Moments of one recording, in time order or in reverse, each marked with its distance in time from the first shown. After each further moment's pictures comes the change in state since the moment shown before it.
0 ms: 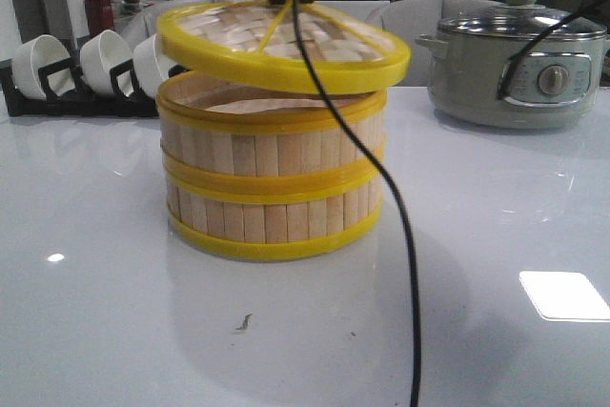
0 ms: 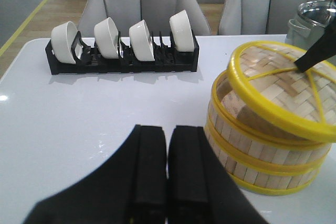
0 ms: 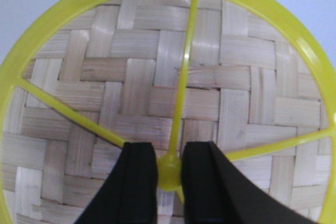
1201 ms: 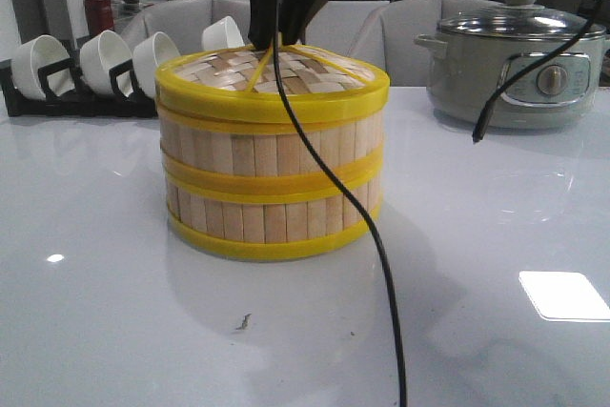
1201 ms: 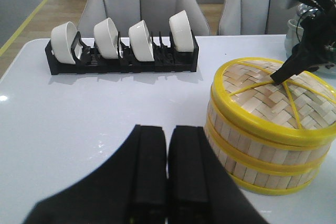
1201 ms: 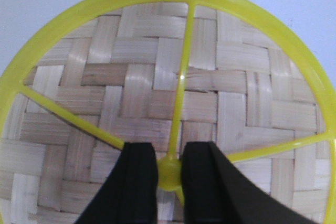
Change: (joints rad) left arm 0.000 0.000 0.000 0.000 0.000 0.000; right arm 0.013 0.104 -0.052 -0.041 -0.047 0.000
